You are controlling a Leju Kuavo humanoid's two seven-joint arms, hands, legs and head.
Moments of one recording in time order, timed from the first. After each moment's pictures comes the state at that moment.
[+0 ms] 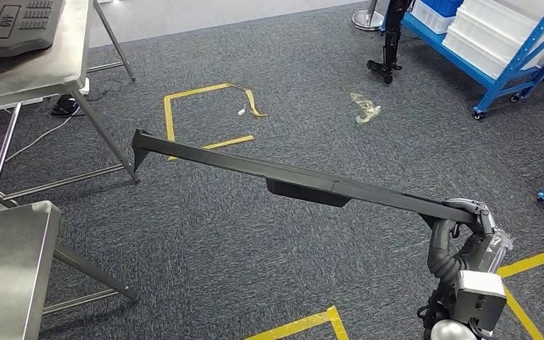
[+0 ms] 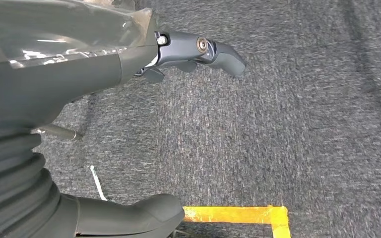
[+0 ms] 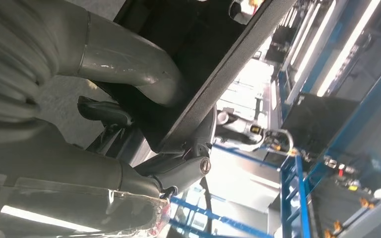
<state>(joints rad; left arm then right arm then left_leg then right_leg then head) -0.04 -0.13 0.63 -0.22 -0.43 0.41 -0.37 0.18 -0.11 0.06 -1.89 0.29 -0.56 -0.42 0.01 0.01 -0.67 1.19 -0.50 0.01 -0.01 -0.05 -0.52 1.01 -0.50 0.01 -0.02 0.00</state>
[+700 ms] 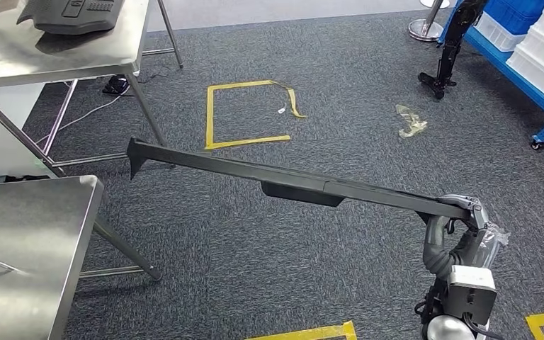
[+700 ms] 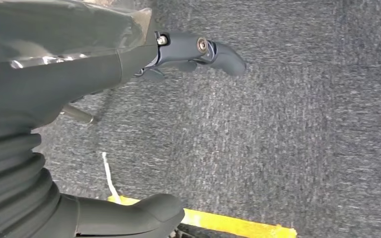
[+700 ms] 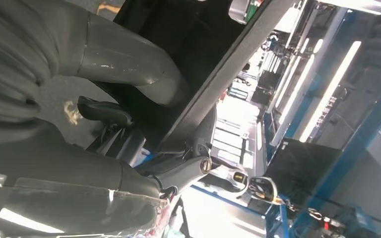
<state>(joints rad) -0.05 -0.13 0.63 -0.23 -0.44 0.41 -0.35 0.15 -0.10 0.06 -1.87 0.31 -0.53 -0.41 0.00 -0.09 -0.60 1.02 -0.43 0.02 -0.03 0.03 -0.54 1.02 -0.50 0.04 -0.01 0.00</state>
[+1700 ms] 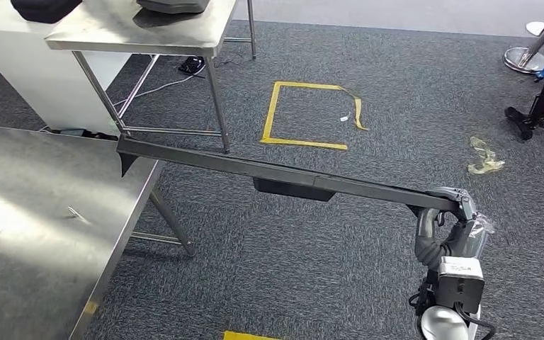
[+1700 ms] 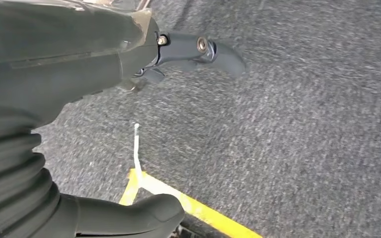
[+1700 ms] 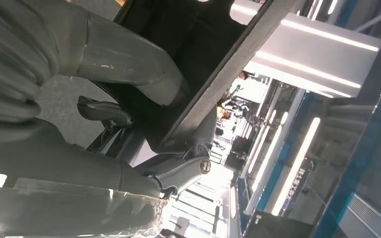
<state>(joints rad) -0.04 -0.15 0.66 -0.23 -0.42 0.42 -0.36 0.11 -0.08 0.06 -1.84 0.33 -0.49 -0.41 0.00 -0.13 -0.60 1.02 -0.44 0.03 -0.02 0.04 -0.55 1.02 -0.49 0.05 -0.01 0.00</state>
